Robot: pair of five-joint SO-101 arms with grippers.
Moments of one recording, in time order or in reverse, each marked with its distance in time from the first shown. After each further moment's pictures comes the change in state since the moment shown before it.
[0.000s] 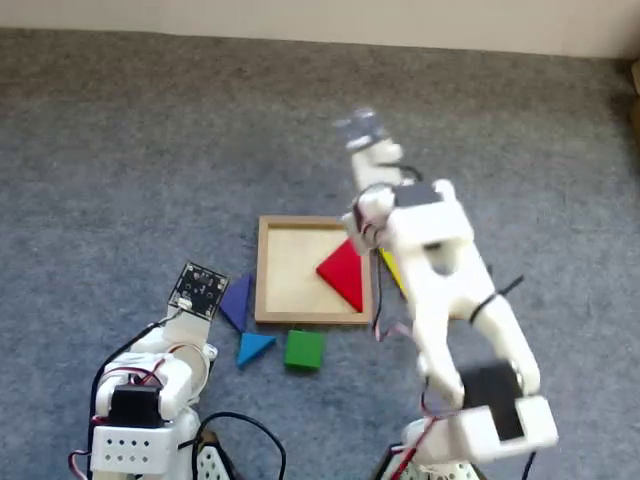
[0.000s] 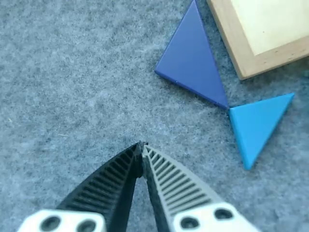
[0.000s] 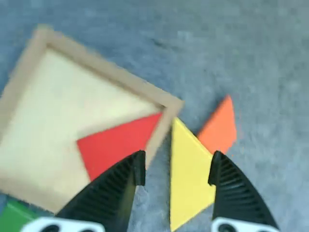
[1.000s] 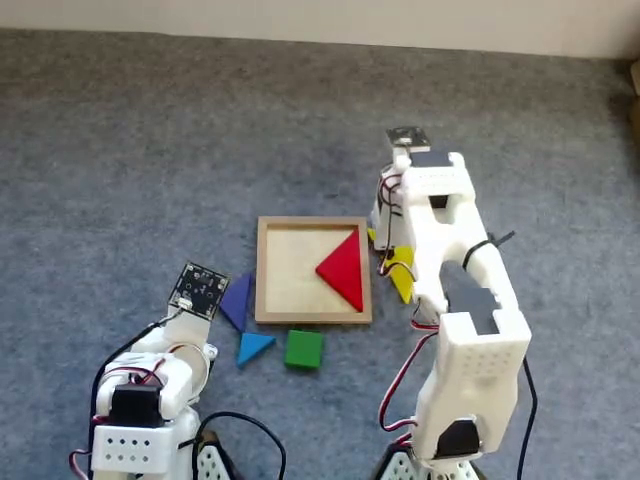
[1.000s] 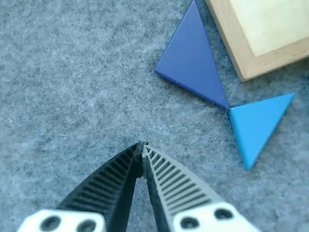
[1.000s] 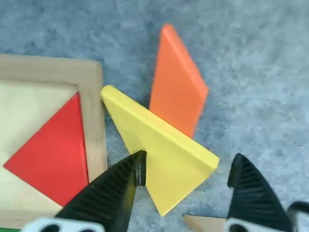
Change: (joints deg) left arm 0.0 0.0 0.0 0.0 0.0; right arm 6.4 24.9 -18.9 14.4 -9.7
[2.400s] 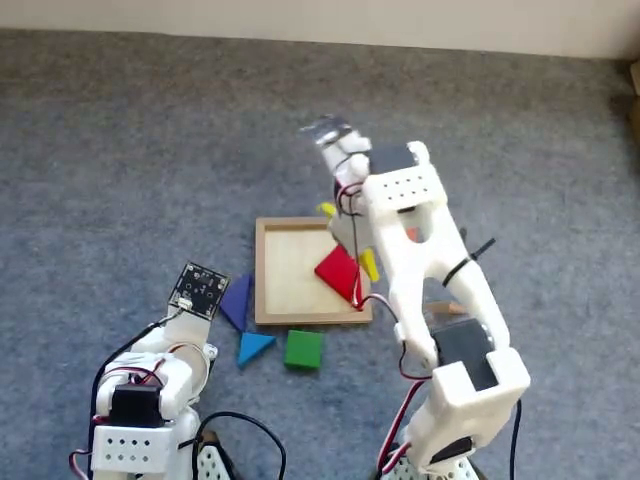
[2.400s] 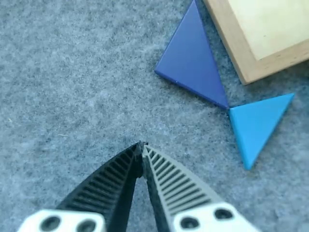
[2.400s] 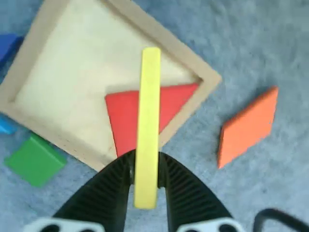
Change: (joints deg) left arm 0.0 0.0 0.0 0.0 0.0; right arm -12.4 -14.2 0.1 6.1 25.8
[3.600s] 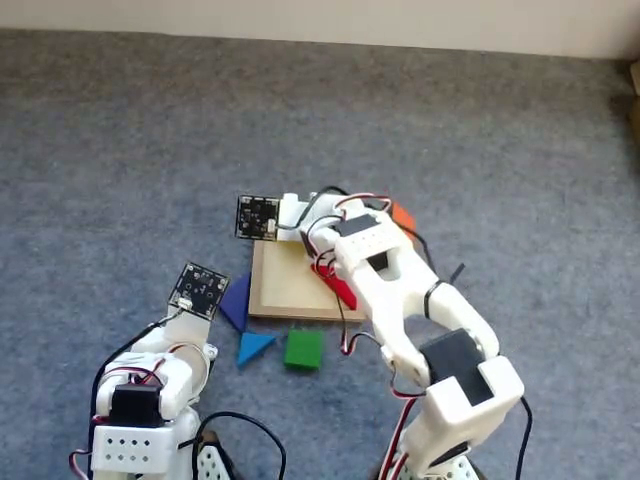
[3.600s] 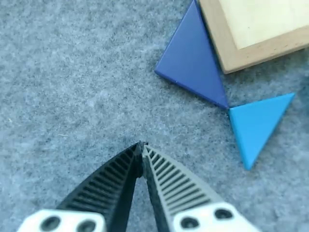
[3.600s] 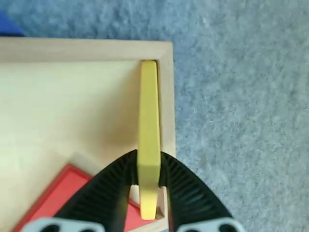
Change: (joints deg) left arm 0.0 0.0 0.0 0.0 0.0; right arm -6.2 -1.8 30.9 -55.5 38.3
